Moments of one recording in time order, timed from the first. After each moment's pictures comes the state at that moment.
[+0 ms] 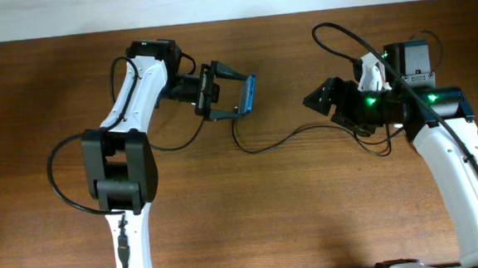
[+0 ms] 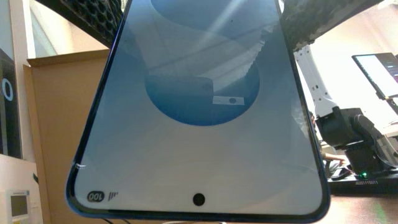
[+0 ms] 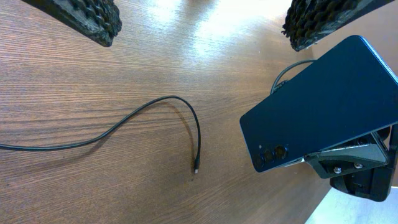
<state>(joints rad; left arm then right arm) -0.18 2.35 2.06 -1.50 1.43 -0.98 0.02 1.43 1.31 -0.91 -0.60 0.52</state>
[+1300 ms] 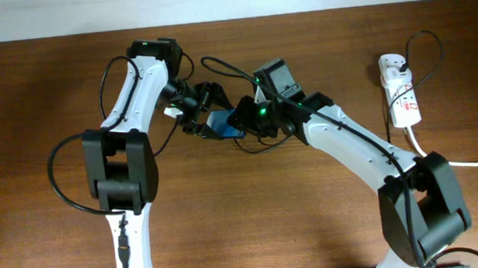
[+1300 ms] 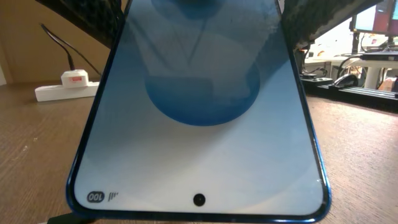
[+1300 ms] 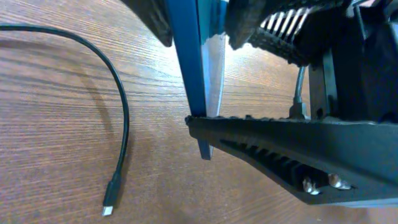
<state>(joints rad) -0.19 2.35 2.06 -1.48 0.80 -1.22 0.48 1.83 1.31 -0.41 -0.42 0.83</state>
